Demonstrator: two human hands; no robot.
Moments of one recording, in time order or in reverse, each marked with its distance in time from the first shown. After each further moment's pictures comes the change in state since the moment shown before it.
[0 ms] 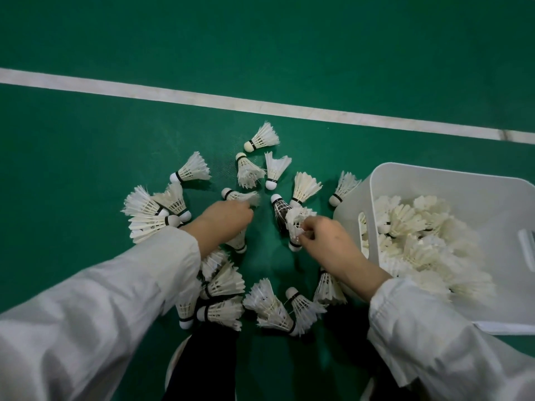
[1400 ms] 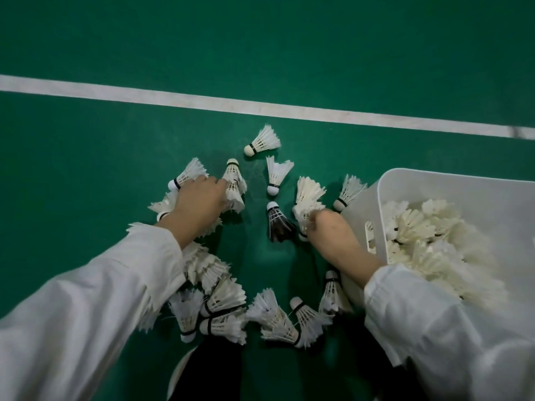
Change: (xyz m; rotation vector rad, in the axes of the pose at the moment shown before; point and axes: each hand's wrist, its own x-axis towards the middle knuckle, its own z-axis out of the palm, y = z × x) left_hand 0.011 -0.055 0.007 -0.127 0.255 -0.352; right_hand 0.042 0.008 0.004 -0.077 -0.060 0.139
